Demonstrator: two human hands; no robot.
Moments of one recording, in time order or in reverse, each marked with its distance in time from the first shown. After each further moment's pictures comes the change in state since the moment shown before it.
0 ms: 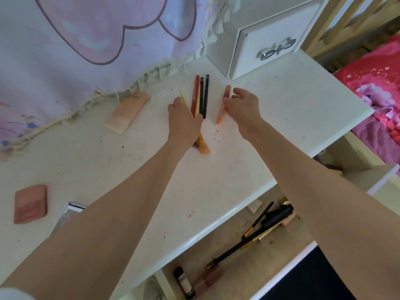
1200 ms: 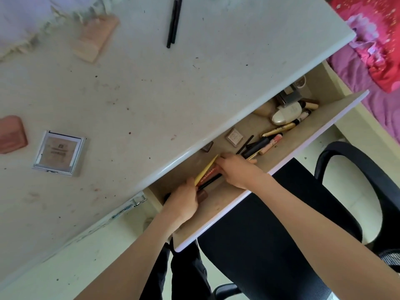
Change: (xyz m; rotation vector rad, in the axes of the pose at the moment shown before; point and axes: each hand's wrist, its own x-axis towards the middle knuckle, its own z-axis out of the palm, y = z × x) left_hand -0.243 -0.149 0.051 0.457 -0.730 -0.002; right_hand -0.152 0.206 -0.066 -1.296 -0.664 -0.467
